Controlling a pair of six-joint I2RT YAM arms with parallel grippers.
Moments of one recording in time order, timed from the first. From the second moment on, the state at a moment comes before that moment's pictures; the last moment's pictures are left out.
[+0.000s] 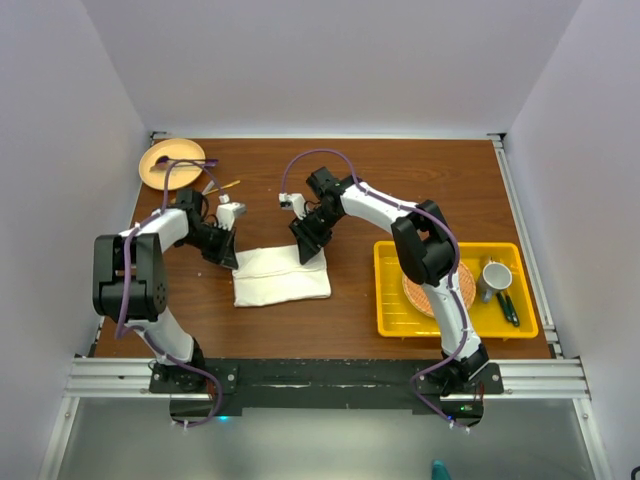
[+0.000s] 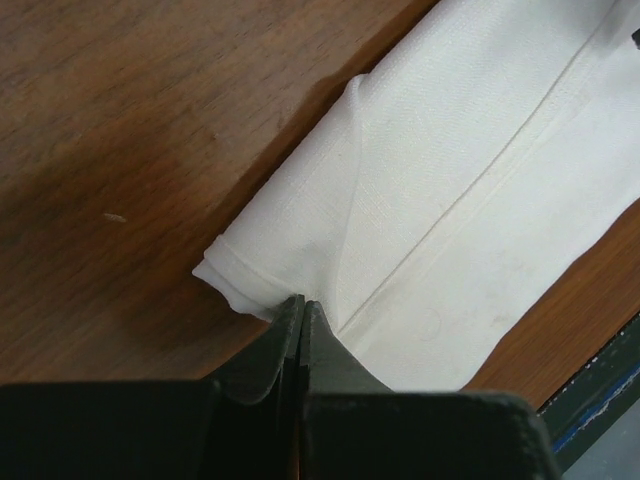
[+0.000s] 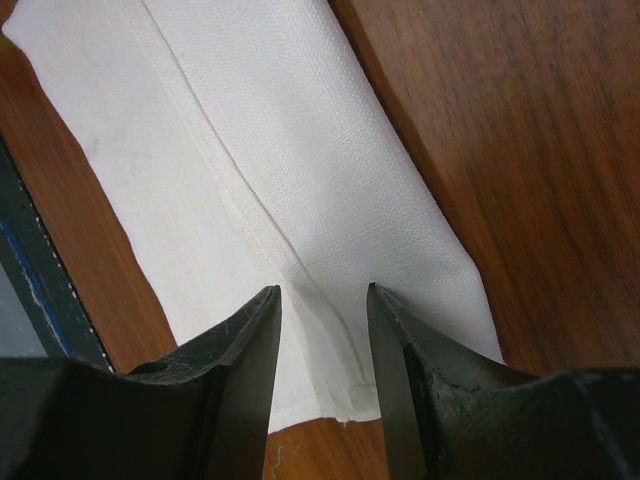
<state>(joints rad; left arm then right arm) 0.05 1.70 0.99 -0.67 0.58 0.44 0.65 2.30 1.82 -0.81 -0.65 -0.25</state>
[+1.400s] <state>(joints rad) 0.04 1.70 0.94 -0.60 0.60 0.51 0.76 2.42 1.70 0.26 -0.81 1.02</state>
